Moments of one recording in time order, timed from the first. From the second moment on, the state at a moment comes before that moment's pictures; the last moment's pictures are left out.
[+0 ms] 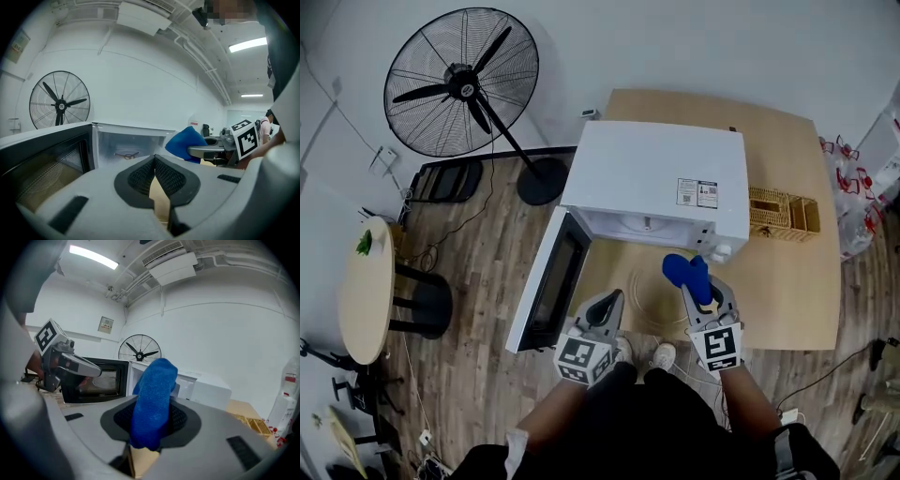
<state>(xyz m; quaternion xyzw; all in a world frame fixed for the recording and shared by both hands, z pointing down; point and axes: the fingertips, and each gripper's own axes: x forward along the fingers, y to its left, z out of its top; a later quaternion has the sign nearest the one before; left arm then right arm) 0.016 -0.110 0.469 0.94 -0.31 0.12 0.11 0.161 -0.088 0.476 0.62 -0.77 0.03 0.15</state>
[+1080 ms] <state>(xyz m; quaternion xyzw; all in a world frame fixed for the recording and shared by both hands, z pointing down) -0.015 -0.132 0.519 0.92 -0.33 0.13 0.16 0.093 -0.157 0.639 0.51 -0.80 0.12 0.29</state>
